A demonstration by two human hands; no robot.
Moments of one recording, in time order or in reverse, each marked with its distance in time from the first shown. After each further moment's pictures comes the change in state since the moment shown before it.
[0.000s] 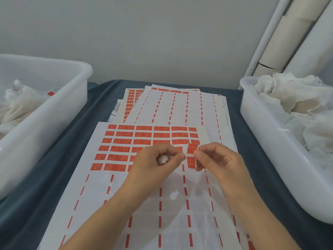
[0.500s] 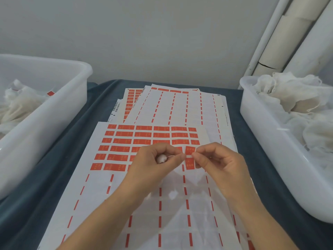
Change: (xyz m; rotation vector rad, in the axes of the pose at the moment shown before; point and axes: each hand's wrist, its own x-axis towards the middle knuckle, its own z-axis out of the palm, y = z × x) left_hand 0.000 0.002 -0.001 -0.106 -0.007 -0.123; right_hand 0.000 0.006 -0.001 -0.178 0.010 -0.140
